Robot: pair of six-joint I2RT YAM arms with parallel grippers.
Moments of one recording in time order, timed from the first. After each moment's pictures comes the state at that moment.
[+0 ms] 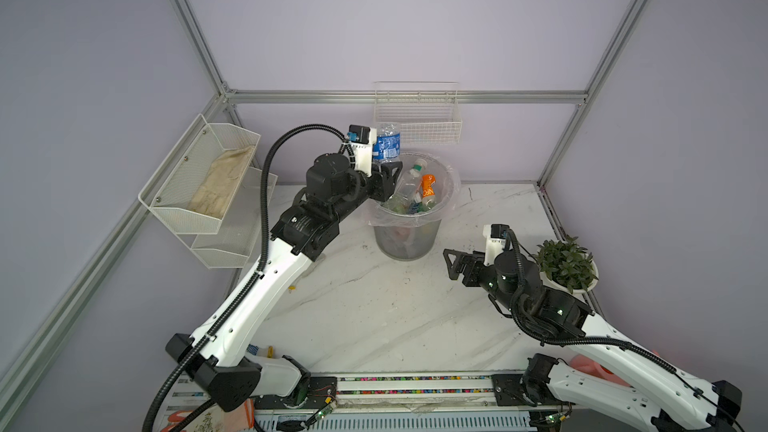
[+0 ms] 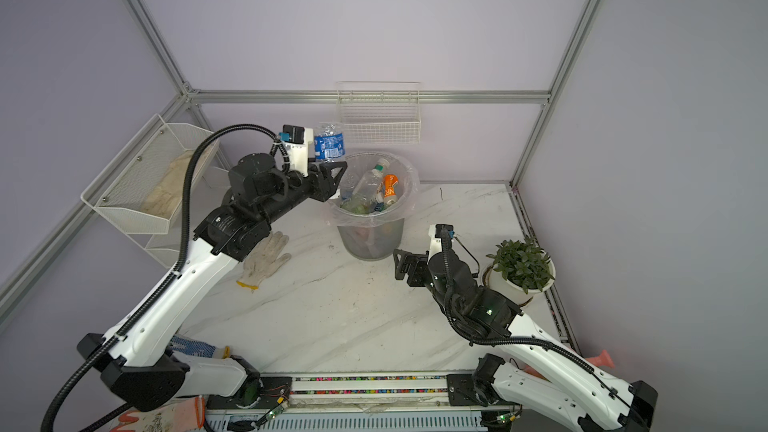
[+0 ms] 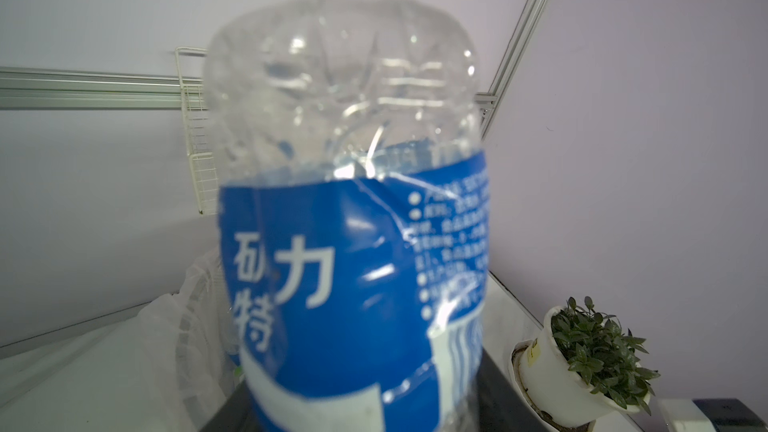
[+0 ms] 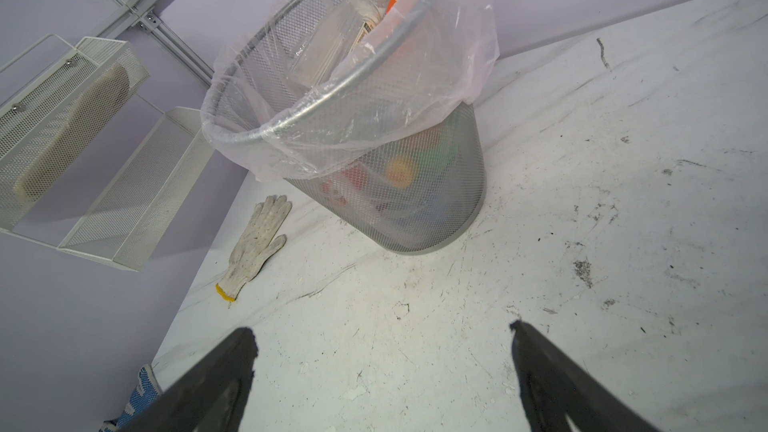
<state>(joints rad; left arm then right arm) -0.57 1.48 1.78 -0.46 -0.01 -0.22 0.86 0.84 0.84 -0.39 0.34 0.71</state>
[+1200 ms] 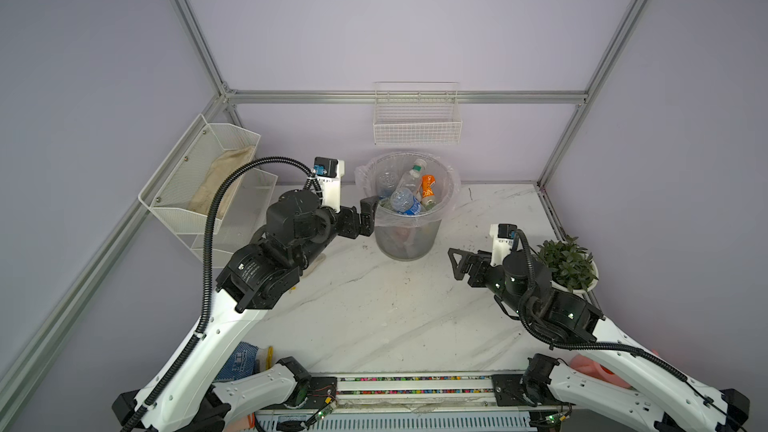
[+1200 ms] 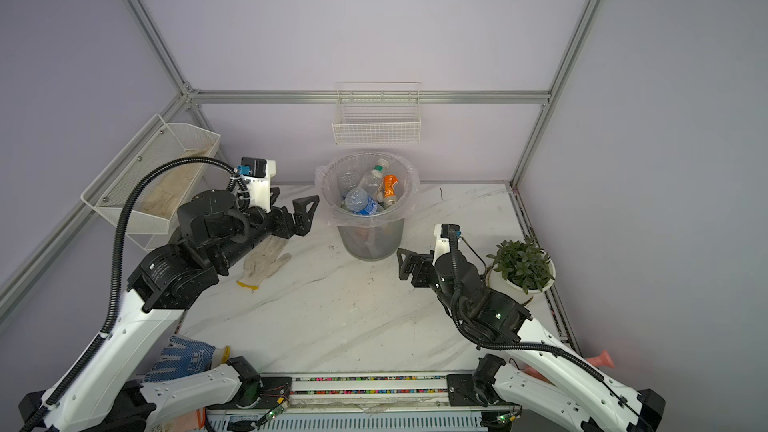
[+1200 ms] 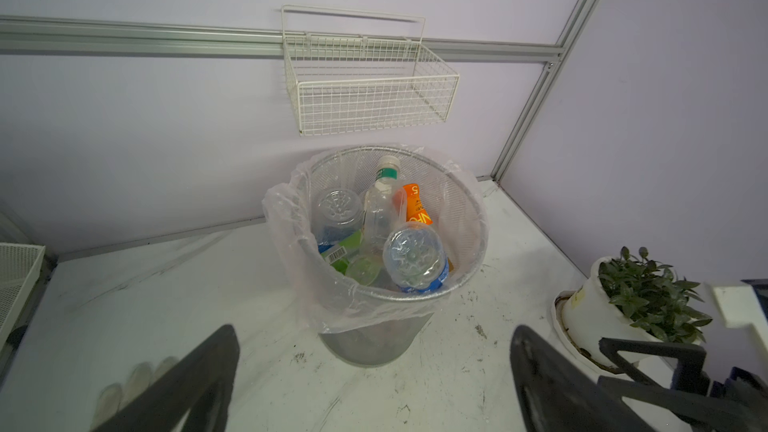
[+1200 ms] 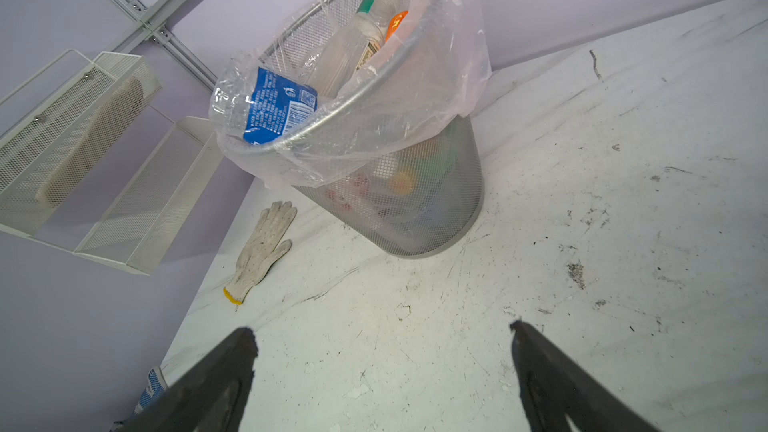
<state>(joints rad) -0.65 1.06 1.51 -0.70 -0.28 -0.21 0.86 0.82 0.86 -0.43 0.35 0.71</state>
